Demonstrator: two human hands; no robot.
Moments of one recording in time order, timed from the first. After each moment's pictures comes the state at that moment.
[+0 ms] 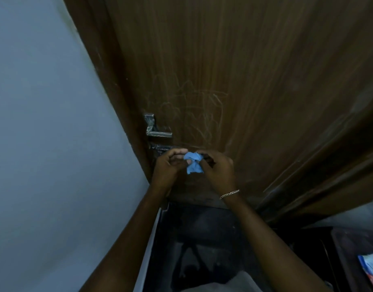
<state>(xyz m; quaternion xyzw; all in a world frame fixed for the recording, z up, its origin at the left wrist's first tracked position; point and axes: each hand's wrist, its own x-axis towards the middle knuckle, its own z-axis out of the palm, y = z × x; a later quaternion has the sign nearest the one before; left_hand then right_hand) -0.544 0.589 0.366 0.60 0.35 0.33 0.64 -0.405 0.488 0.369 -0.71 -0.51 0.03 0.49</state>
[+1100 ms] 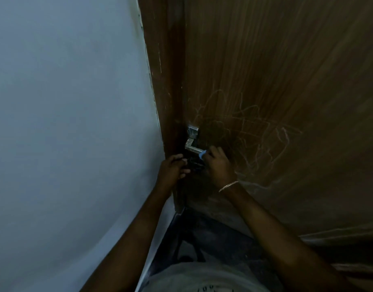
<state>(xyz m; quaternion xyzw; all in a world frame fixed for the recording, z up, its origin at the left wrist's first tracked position) -0.571 0.725 0.314 0.44 0.53 0.32 0.65 -0.394 0.682 0.309 -0.66 -0.72 -0.02 0.22</state>
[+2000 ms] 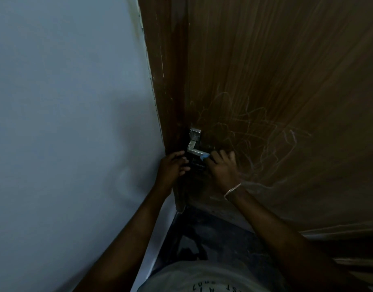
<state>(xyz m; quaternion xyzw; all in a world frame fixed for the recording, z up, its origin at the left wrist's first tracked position) -0.572 0.755 0.313 0.43 0.53 0.32 0.66 -0.396 0.686 0.297 -0.66 -0.71 -0.18 0.17</state>
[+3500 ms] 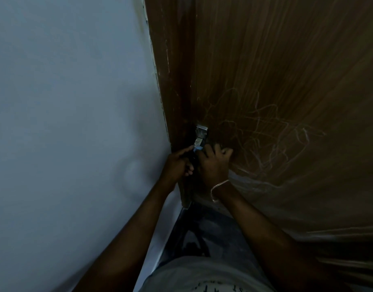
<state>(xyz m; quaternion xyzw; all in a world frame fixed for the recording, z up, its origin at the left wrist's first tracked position) -0.578 0.766 0.306 0.52 0.52 0.24 0.63 -0.443 0.716 0.298 -0.69 -0.66 -0.20 0.22</state>
